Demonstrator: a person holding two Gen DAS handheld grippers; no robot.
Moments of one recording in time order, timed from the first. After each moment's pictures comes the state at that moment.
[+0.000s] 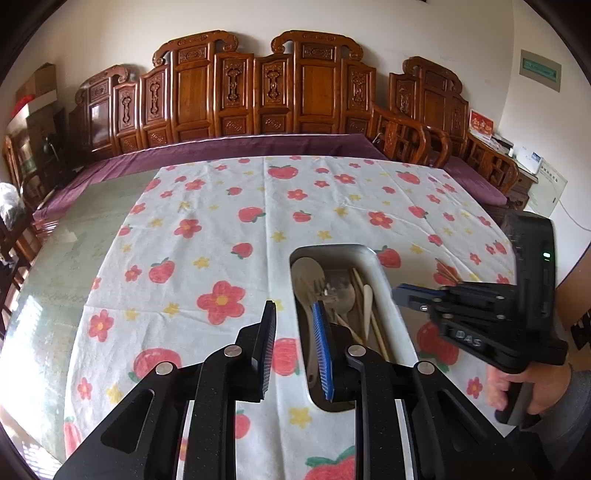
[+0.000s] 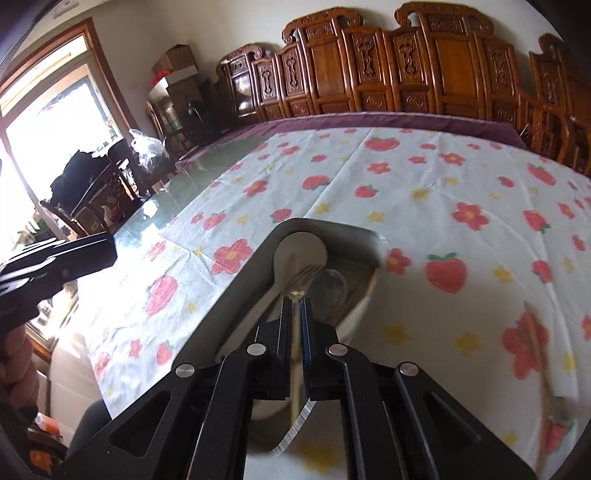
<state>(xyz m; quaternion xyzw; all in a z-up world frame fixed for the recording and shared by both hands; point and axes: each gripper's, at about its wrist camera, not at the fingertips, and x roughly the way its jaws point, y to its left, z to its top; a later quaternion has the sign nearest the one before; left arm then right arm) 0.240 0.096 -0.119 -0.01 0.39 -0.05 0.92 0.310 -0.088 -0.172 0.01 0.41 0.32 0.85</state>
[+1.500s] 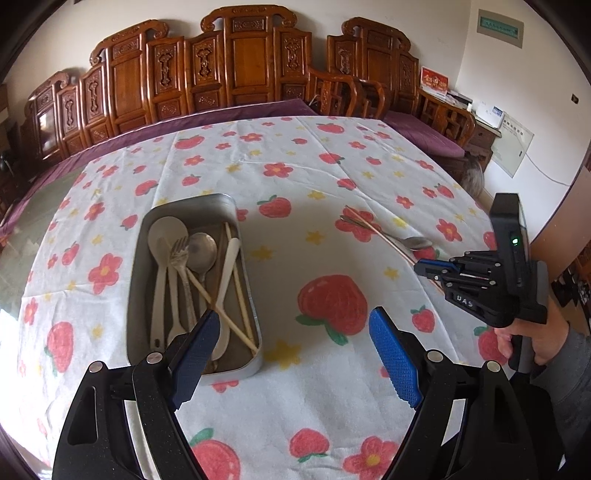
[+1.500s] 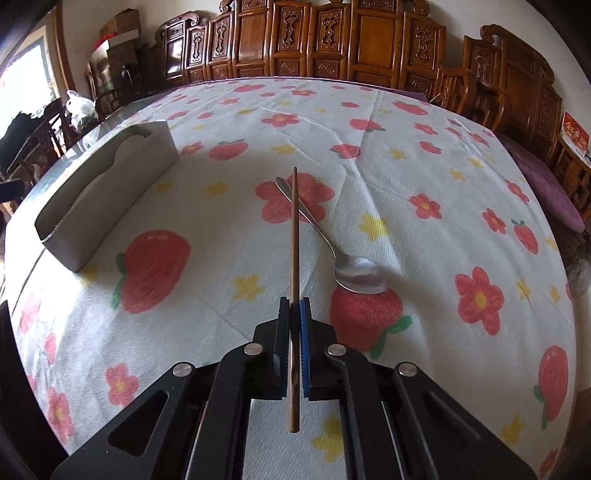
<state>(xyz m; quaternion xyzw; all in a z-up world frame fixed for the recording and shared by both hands) 0.222 -0.055 -0.166 0.02 0.44 -0.12 0.89 0.287 -0.273 -0.240 -0.07 0.46 0.19 0.86</state>
